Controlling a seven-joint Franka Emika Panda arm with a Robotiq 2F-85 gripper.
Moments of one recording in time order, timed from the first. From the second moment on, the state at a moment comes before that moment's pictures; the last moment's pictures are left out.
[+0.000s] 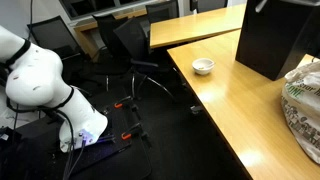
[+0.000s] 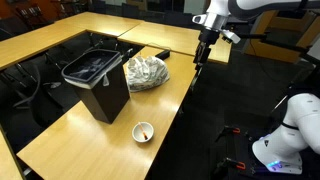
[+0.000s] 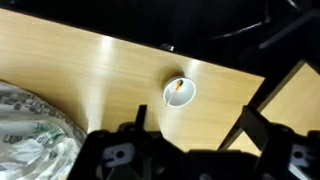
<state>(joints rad) 0.03 -0.32 -0.36 -2.04 0.23 1.85 -0.51</state>
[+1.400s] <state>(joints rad) -0.01 0.03 0.08 -2.29 -0.03 2.53 0.62</state>
